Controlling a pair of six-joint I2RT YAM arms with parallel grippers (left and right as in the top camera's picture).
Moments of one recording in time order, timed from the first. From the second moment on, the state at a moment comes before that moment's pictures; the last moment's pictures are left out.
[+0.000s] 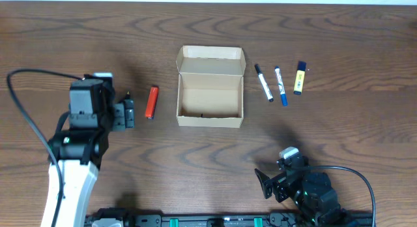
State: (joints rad) left arm -0.02 1.09 0.91 -0.72 -0.14 0.01; right arm 0.51 0.01 0.18 -0.78 -0.04 0.13
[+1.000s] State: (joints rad) left arm 0.26 1.49 0.91 -0.47 -0.07 0.25; right arm 0.51 0.01 0.18 -0.78 -0.04 0.13
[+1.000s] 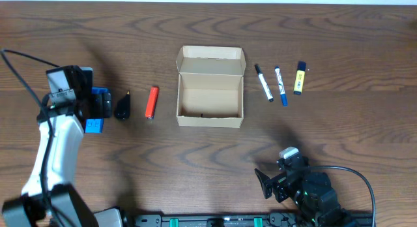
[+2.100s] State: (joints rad) left arm 0.26 1.78 0.94 -0.30 -0.08 0.33; right arm 0.51 0.01 0.18 -0.78 -0.04 0.13
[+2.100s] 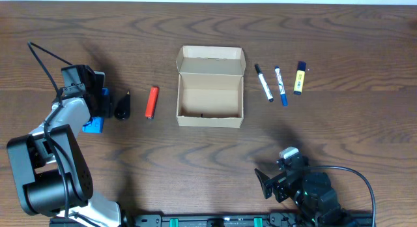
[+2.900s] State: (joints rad) left arm 0.24 1.70 1.01 -0.39 -0.08 0.22; right arm 0.51 0.01 0.18 -0.78 -0.04 0.13
